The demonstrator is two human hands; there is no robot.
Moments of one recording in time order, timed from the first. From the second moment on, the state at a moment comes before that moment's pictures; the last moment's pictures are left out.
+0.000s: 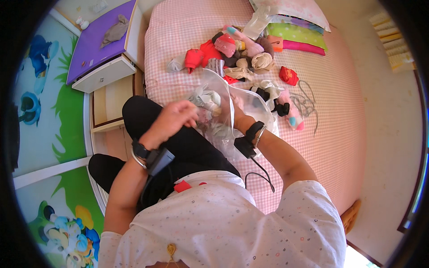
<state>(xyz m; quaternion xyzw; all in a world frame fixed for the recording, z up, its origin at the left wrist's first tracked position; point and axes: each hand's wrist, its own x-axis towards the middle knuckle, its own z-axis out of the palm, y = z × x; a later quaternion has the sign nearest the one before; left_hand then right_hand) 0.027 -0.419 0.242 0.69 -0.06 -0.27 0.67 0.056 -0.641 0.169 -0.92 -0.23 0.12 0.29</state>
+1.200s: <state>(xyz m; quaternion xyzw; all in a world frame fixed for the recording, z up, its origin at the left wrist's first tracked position) 0.156 -0.412 0.499 0.87 -0.23 0.03 0.43 0.077 -0.738 0.211 -0.21 0.13 0.12 0.96</state>
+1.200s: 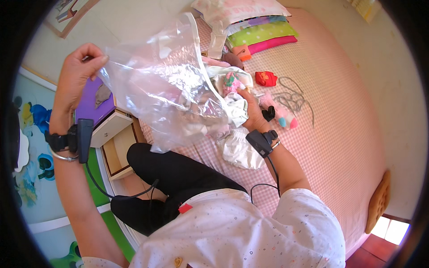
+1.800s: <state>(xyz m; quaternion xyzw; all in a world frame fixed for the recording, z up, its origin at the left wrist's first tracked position) 0.148 -0.465 0.556 0.88 -0.28 0.11 0.35 0.047 -0.740 0.246 -0.88 -0.03 -0.16 0.45</state>
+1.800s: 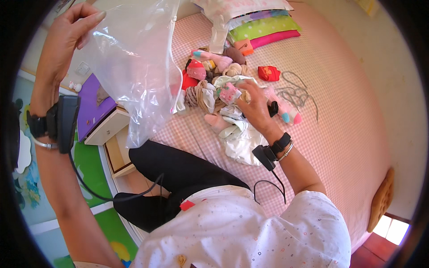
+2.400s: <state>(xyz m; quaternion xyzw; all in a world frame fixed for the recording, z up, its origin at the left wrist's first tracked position) 0.105 -0.274 0.446 0.73 -0.05 -0.09 0.67 0.022 -0.614 0.262 -0.80 -0.29 0.02 0.52</state>
